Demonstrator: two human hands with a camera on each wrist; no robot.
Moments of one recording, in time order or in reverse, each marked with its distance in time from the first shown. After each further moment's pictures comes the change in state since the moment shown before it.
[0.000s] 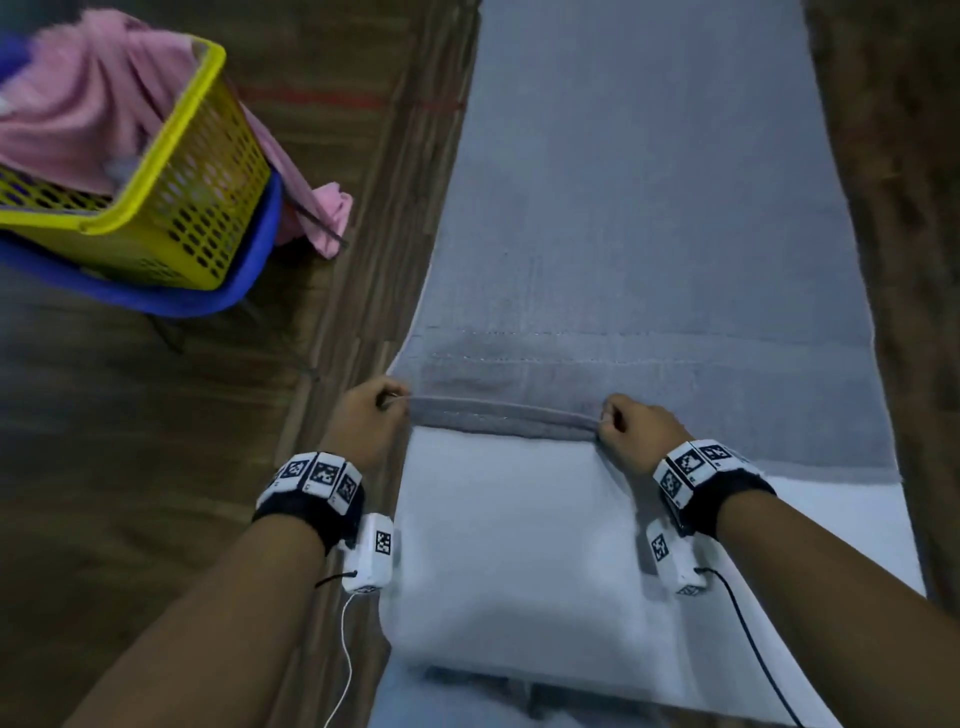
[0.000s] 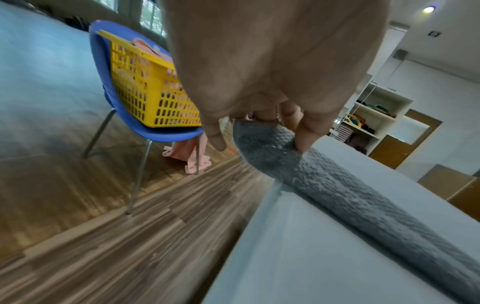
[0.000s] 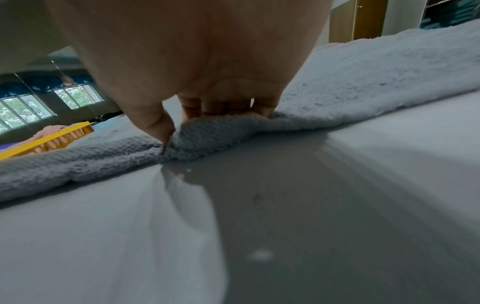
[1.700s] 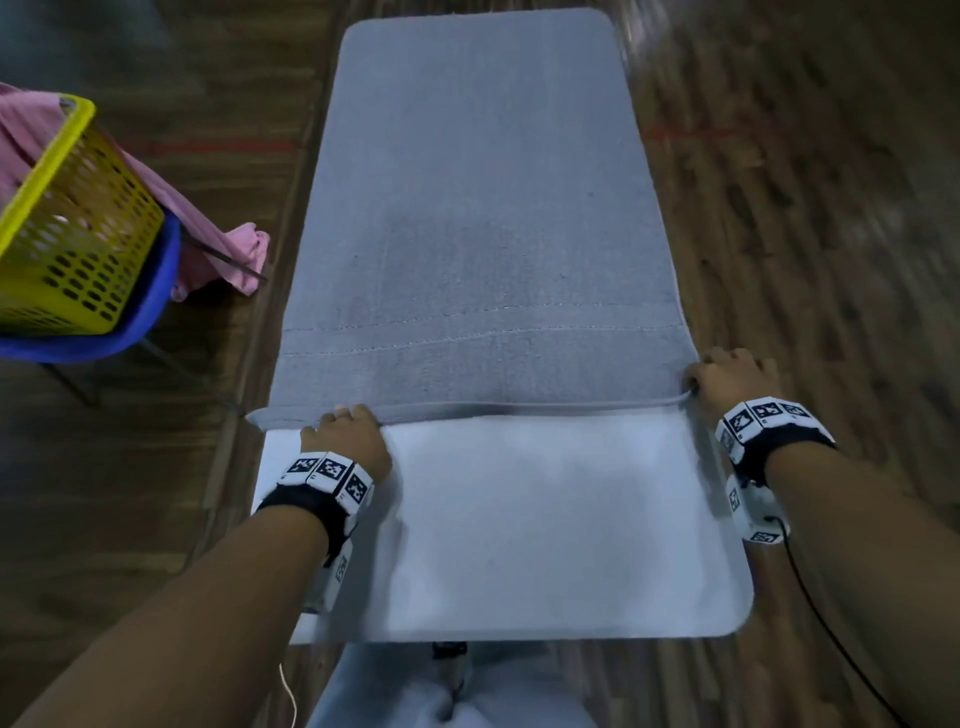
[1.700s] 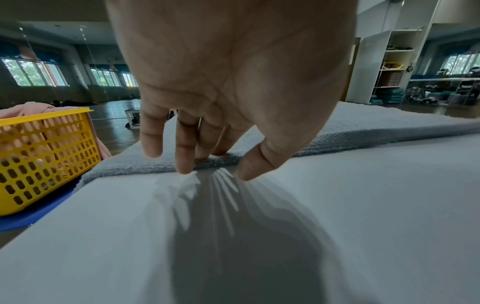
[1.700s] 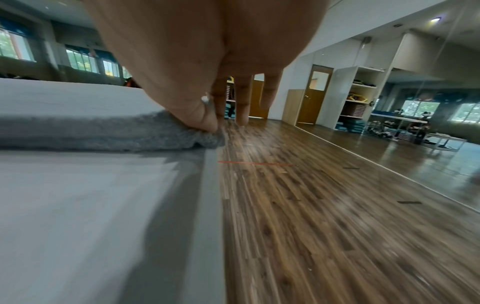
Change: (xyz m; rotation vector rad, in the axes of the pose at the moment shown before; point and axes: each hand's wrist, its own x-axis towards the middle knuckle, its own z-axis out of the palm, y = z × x) left_hand -0.068 0.126 0.125 1.018 -0.269 -0.114; right_hand -0.070 0.245 -0.107 -0.561 0.189 0.243
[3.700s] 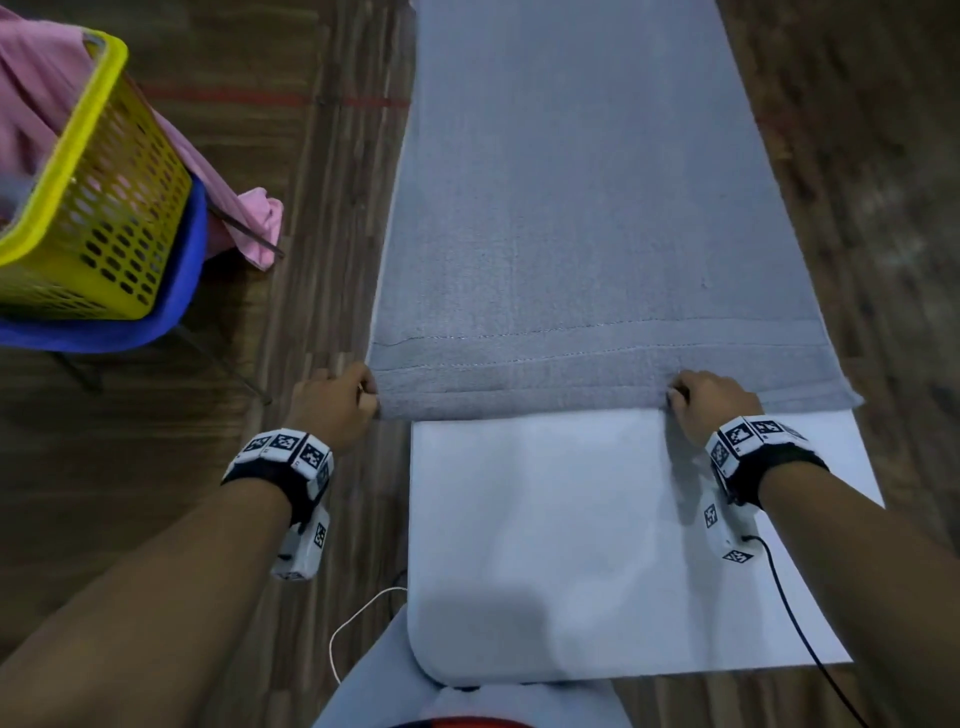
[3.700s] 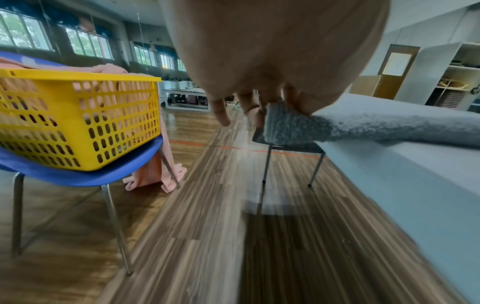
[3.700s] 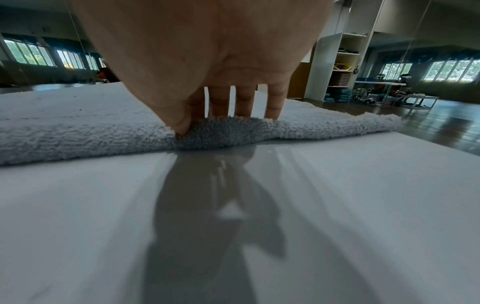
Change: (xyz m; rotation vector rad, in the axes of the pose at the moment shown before) left_hand 0.132 -0.222 0.013 -0.451 0.200 0.277; right_hand 0.000 -0.224 -0.042 0.216 -0.017 0.080
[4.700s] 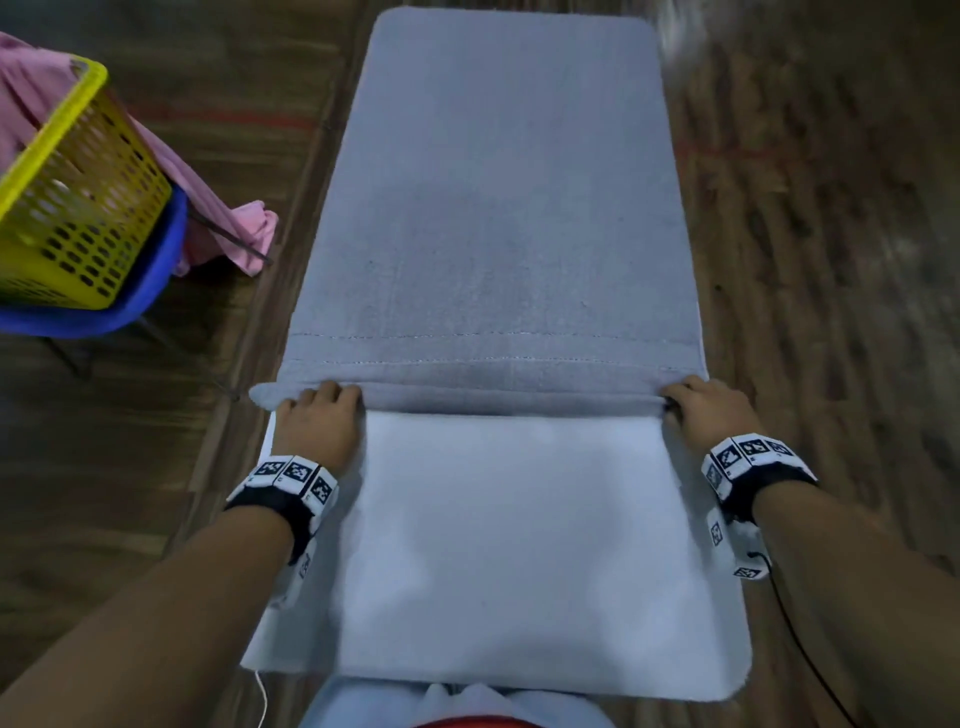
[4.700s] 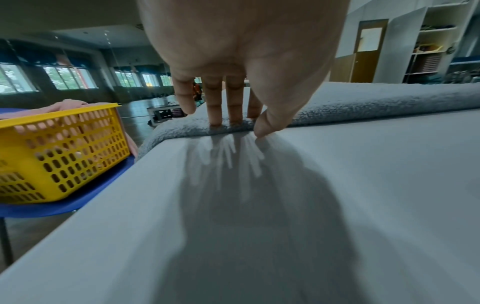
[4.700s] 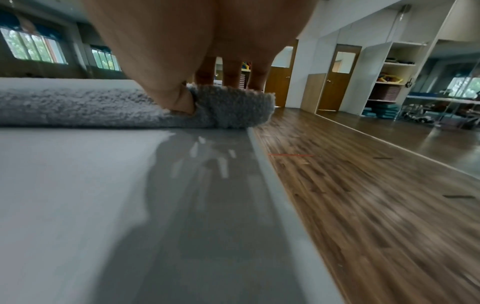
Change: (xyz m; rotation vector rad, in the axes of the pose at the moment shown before) left_hand -0.033 0.185 0.062 0.359 0.106 -0.106; right_hand 0.044 0.190 -0.020 -0.084 0.055 -0.275
